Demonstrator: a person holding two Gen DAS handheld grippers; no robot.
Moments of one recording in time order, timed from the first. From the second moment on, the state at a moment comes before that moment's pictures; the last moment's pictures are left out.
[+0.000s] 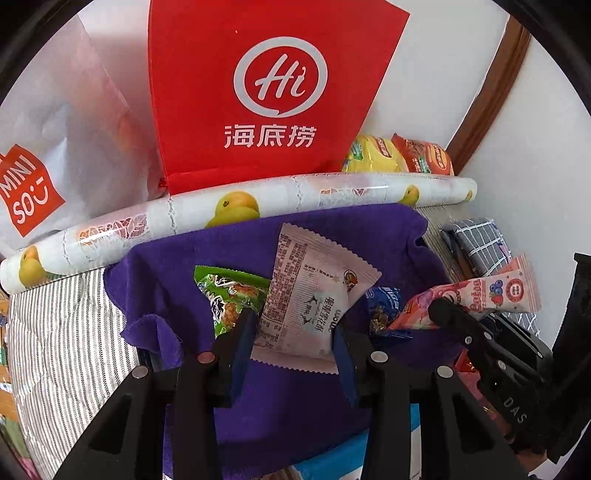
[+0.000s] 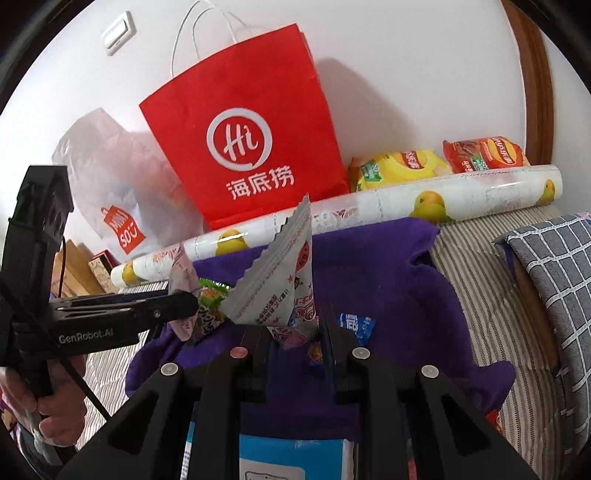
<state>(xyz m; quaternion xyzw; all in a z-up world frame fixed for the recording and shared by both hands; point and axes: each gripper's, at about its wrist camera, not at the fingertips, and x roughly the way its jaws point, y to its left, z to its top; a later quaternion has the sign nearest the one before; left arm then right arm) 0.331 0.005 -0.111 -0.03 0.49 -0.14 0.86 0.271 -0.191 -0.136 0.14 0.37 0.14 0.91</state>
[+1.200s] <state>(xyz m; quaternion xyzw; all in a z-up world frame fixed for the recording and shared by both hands) 0.340 0.004 -0.125 -0.03 0.52 -0.14 0.84 0.280 -0.184 -0.160 0.13 0.43 0.13 0.88</state>
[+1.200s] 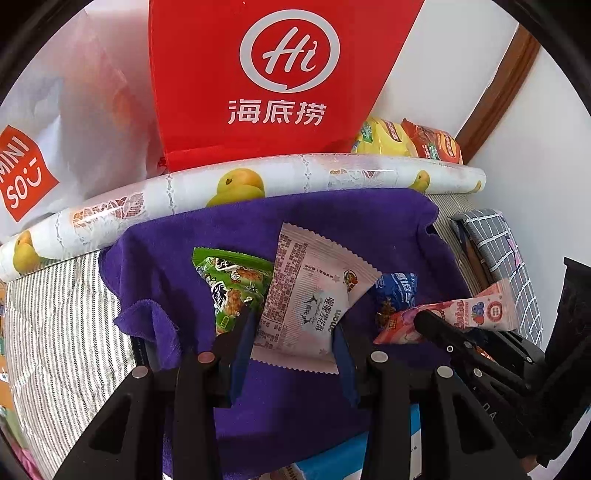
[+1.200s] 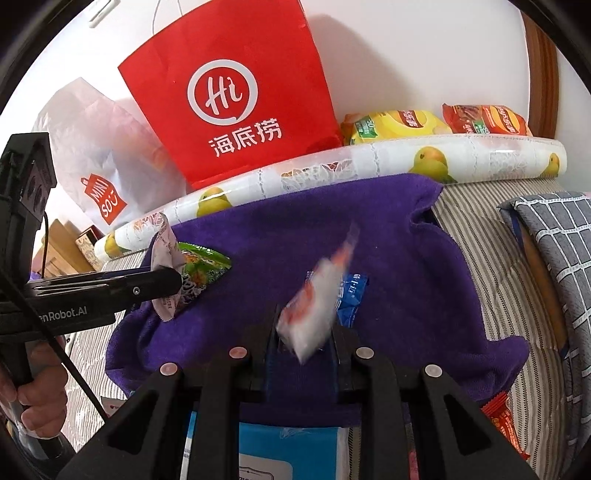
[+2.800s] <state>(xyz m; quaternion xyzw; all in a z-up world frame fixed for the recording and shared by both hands) 0.318 -0.004 -0.099 -0.03 0.52 -0.16 0.84 0.221 -0.211 -0.103 0.11 0.36 0.06 0.92</state>
